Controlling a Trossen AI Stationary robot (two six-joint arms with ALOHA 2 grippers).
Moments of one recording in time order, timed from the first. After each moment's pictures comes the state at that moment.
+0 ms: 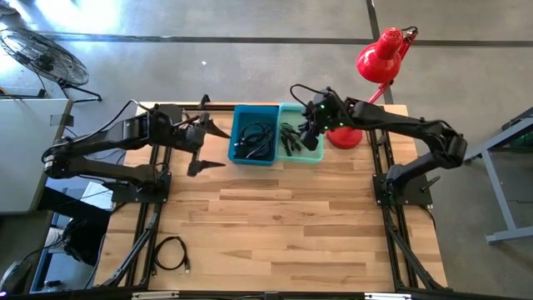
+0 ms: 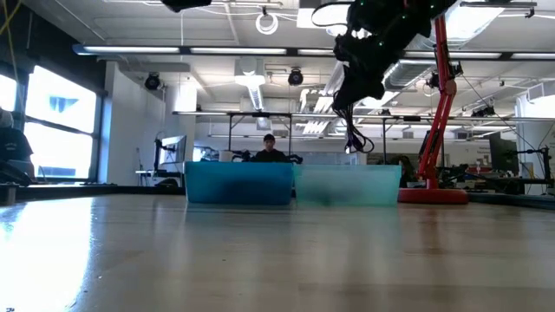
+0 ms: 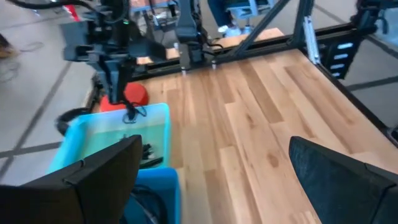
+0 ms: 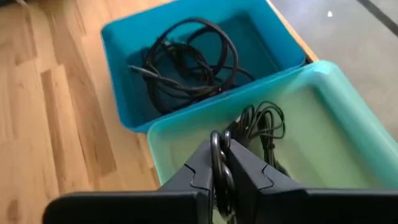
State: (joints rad) left arm 0.21 0.89 1.05 -0.52 0.25 0.28; right arm -0.50 1.42 1.13 -0.50 -0.12 0.02
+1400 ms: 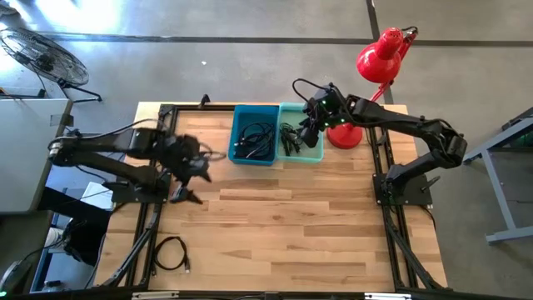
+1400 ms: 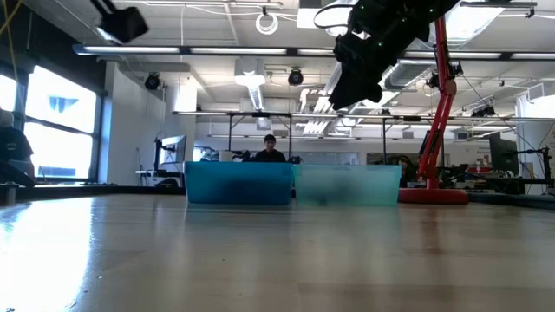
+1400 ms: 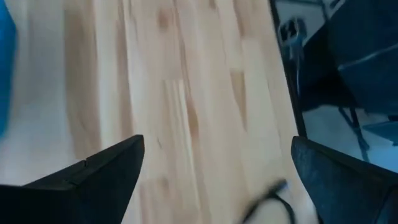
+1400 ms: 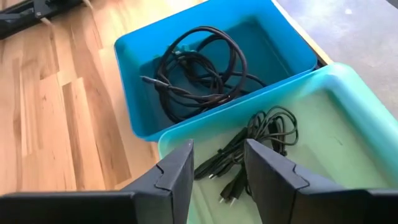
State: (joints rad) left arm -0.03 0.96 1.05 -0.99 0.37 -0.09; right arm -0.54 1.43 1.13 -0.47 -0.22 0.05
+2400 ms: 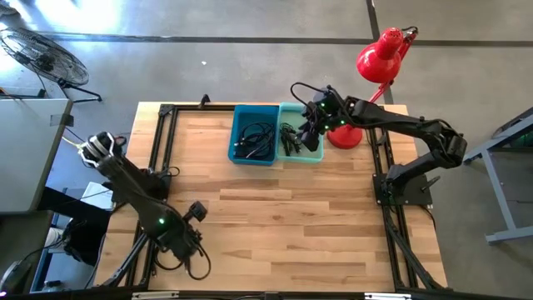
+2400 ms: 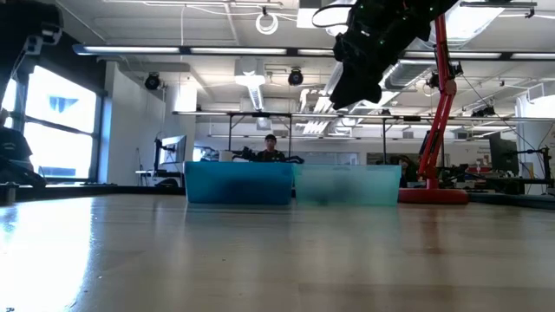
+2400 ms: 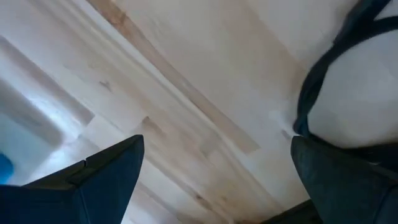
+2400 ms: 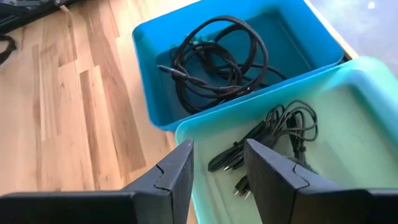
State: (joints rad) left arm -0.83 1.46 1.05 -1.13 -0.17 -0.03; right arm -0.52 1.43 1.13 -0.50 -0.26 0.04
